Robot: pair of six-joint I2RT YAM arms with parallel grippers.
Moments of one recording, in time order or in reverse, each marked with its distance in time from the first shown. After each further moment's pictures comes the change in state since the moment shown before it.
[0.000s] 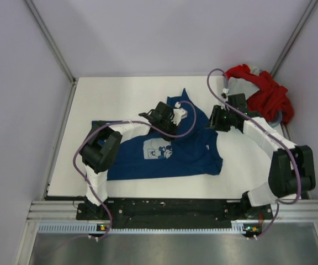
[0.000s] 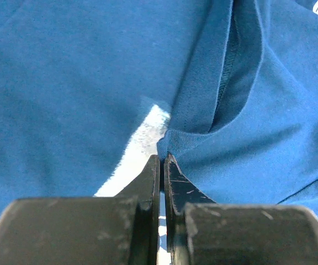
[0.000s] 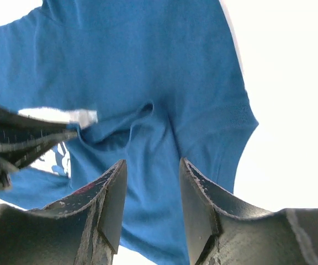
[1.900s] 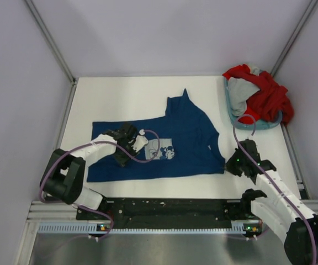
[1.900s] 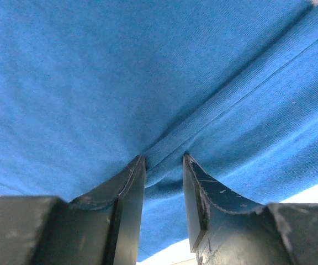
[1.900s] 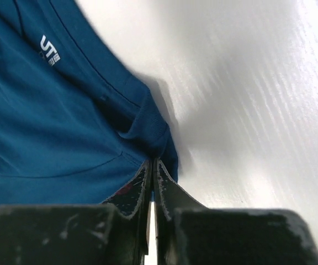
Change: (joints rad) left arm 0.220 -0.490 -0.523 -0.393 -0.376 0.363; right arm 0.000 -0.738 -0.690 -0.131 0.264 0.426
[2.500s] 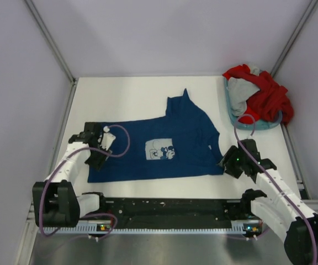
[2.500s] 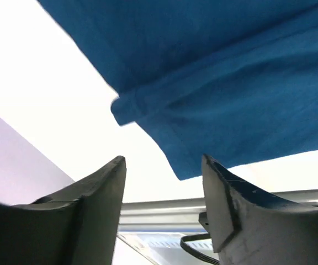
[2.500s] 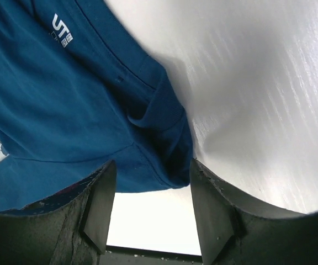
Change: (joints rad) left arm 0.352 -0.272 -0.018 -0.192 -0.109 0.077; right arm 0.005 -0.011 0.022 -0.035 -0.050 0.050
